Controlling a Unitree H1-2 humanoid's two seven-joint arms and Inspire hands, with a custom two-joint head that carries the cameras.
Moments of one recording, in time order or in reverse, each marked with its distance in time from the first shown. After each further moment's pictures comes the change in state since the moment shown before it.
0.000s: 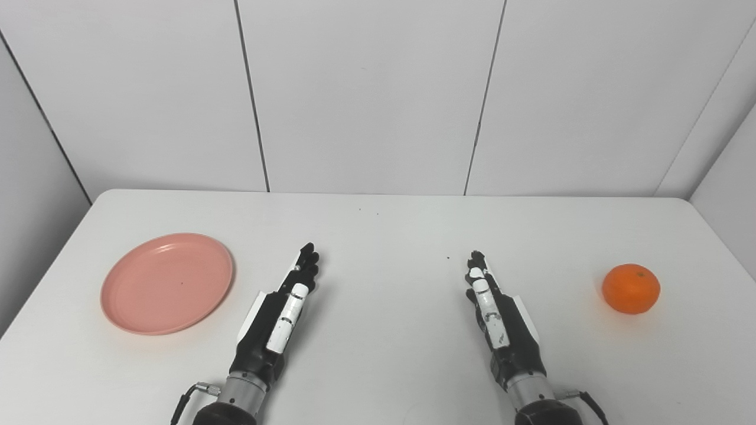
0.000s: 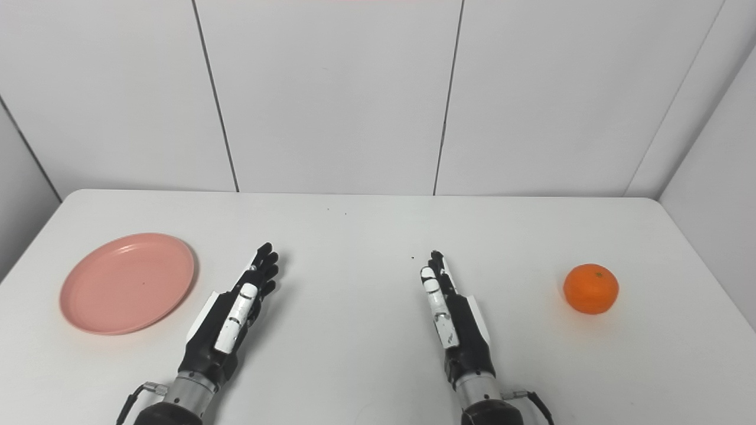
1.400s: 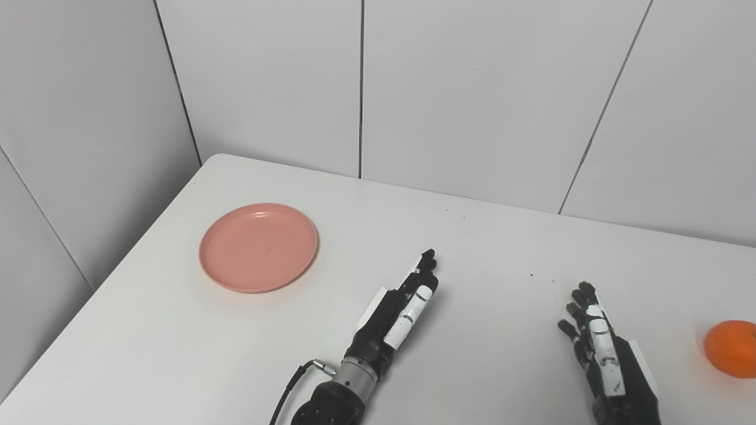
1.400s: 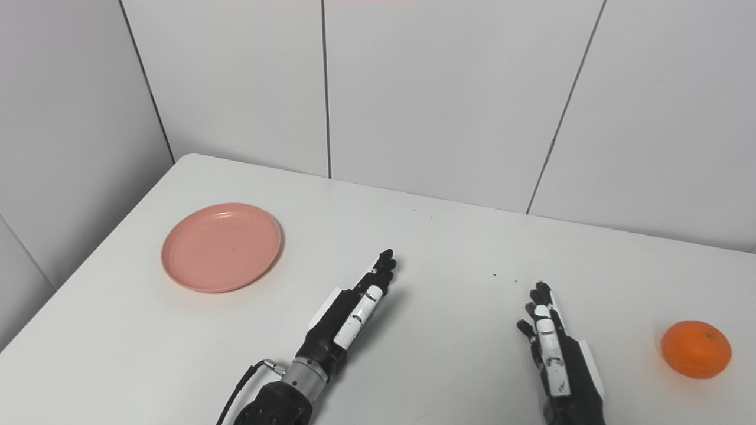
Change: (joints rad) left arm 0.000 -0.119 -0.084 0.074 0.108 -0.024 0.073; right arm 0.026 -0.117 -0.060 0.019 0.111 -0.069 0.128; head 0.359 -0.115
